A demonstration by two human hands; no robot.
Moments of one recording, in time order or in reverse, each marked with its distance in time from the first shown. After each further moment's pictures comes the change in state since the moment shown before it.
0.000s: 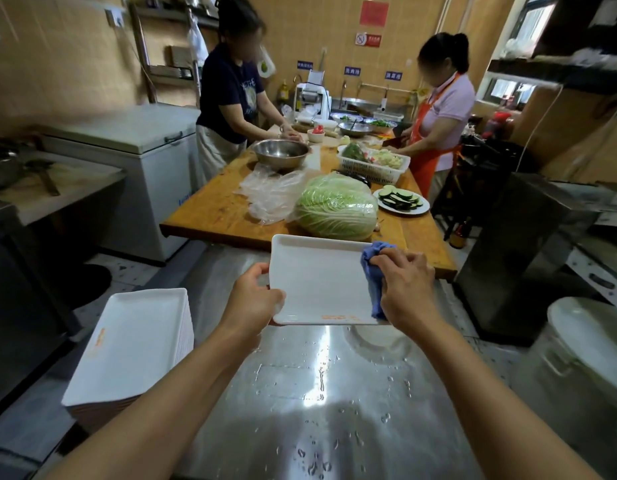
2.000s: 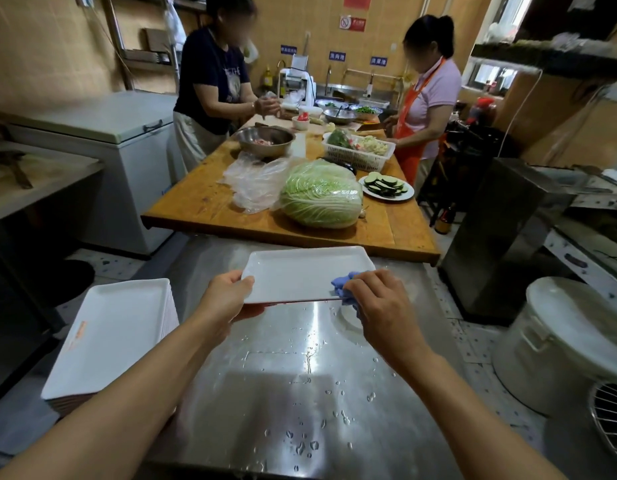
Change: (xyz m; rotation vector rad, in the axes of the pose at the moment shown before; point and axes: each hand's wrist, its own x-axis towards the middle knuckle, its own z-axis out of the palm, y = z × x) left_hand 0.013 -0.020 -0.010 0.040 0.023 -0.171; right_hand -0.063 -0.019 -0.014 0.113 0.189 -0.338
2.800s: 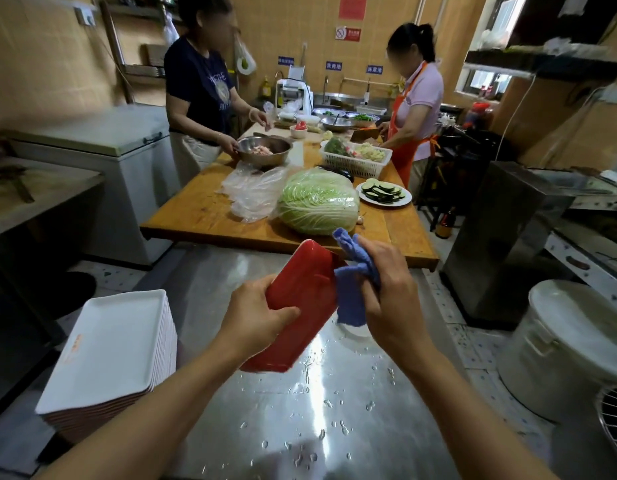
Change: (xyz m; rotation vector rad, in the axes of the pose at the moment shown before) left_hand -0.042 0.012 0.032 0.491 -0.038 0.485; right_hand 0.027 -0.009 -0.031 0.423 0.126 0.315
